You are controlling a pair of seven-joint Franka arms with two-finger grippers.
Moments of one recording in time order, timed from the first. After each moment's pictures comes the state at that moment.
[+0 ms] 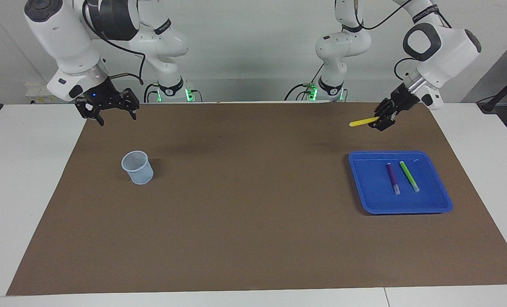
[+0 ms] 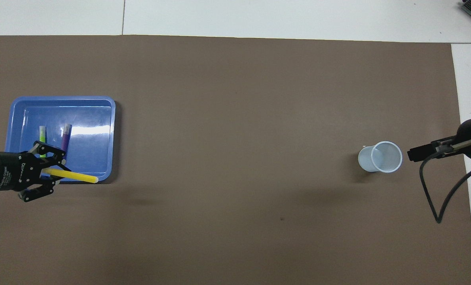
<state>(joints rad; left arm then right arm) 0.17 -0.26 -0.05 -2.22 -0.47 1.88 -0.77 0.01 -0.11 -0.04 -1.81 0.00 1.66 -0.24</state>
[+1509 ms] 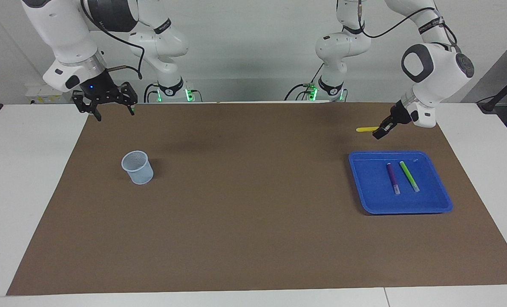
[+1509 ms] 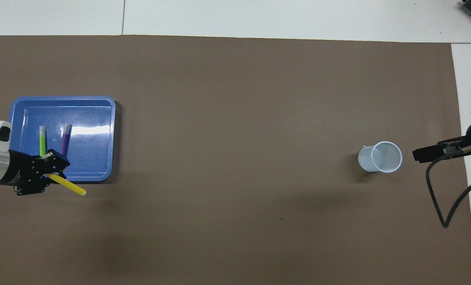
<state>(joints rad) 0.17 -0.09 -0.06 -2.19 -0.23 1.94 -0.43 0.01 -0.14 -0.03 -1.81 0.00 1.66 -0.24</state>
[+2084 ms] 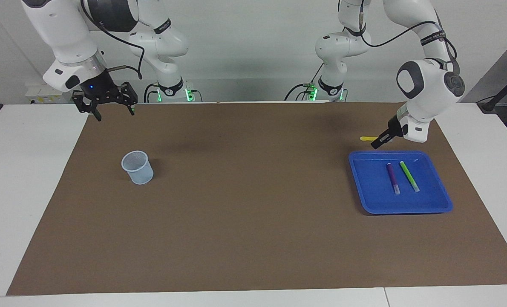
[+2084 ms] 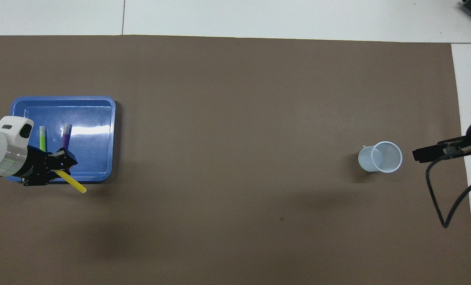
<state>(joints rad) 0.15 -0.03 -0.06 -2.18 -0.13 1.97 -0.37 0.01 -0.14 -0.03 -1.81 0.00 1.66 -0.24</state>
